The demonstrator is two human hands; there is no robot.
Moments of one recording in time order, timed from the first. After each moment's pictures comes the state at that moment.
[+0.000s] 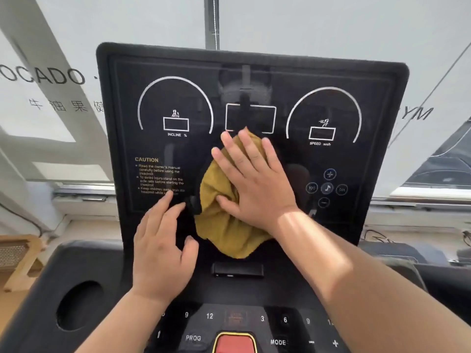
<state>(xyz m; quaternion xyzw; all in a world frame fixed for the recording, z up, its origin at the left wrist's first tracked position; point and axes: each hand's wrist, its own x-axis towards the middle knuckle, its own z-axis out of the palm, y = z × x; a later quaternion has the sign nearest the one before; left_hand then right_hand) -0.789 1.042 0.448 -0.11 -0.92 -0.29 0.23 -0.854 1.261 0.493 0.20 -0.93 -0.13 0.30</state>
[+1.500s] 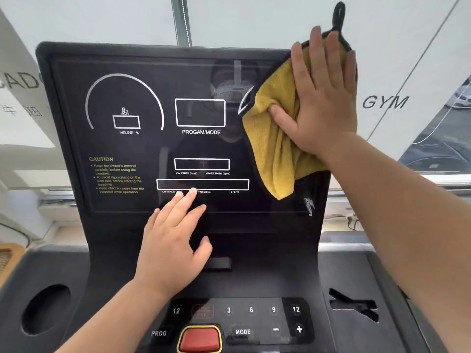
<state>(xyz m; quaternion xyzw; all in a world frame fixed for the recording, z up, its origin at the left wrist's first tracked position) -0.779 1.110 0.453 -0.22 -0.95 -0.18 0.15 -0.872 1.420 0.592 0.01 -0.93 -0.07 0.37</state>
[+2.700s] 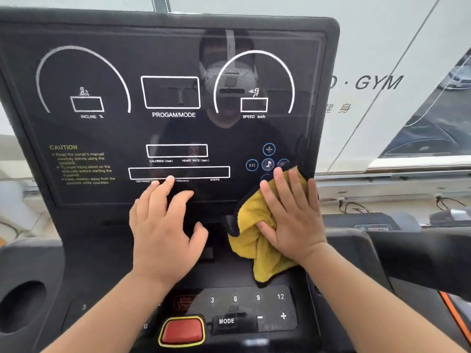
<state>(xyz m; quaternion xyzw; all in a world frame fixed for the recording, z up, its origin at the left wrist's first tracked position) -0.777 1.145 0.441 -0.16 -0.94 -0.19 0.25 -0.755 1.412 0.395 0.07 -0.95 -0.10 0.29</state>
